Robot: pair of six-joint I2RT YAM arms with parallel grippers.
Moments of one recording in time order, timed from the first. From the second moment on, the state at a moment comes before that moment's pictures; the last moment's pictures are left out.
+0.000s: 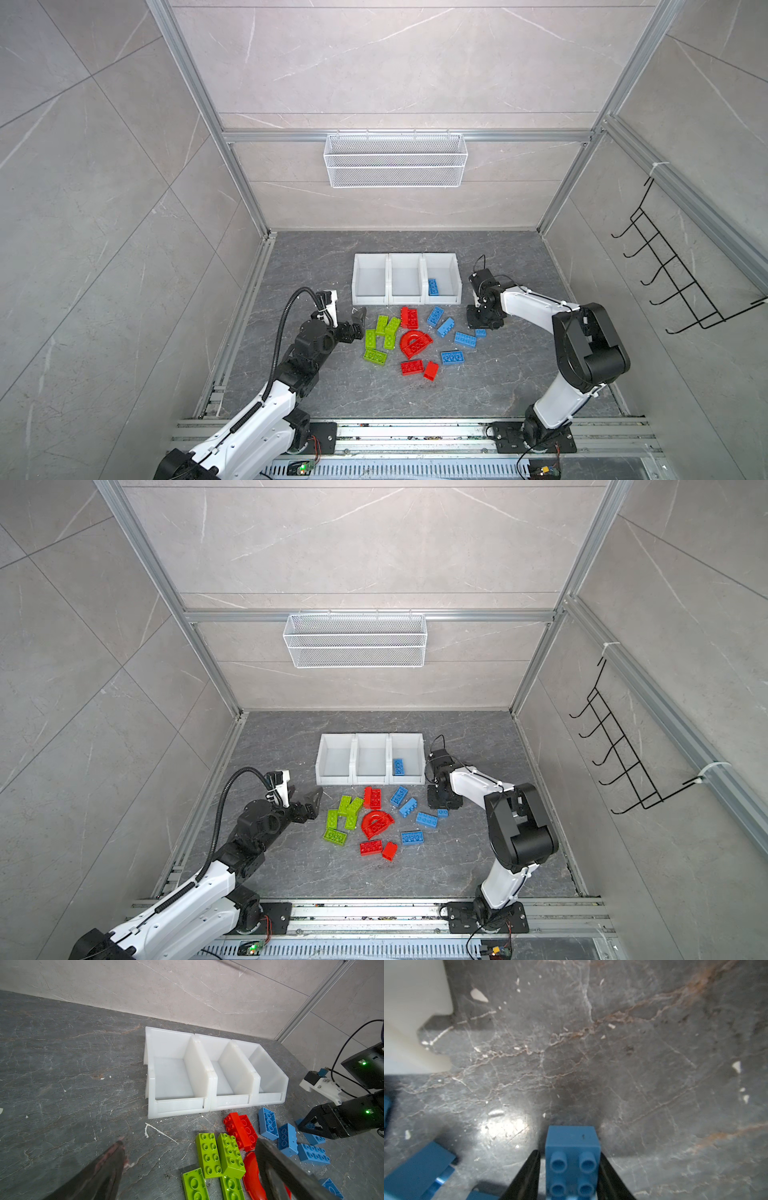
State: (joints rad) left arm -0.47 0.81 0.29 0.24 -0.04 -0.34; right arm 0.29 1.72 1.01 -0.66 0.07 0.29
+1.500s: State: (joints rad) left arm -0.47 0.87 0.29 0.25 -0.05 -0.31; right arm 0.34 1.51 1.09 -0.58 -0.16 0.33
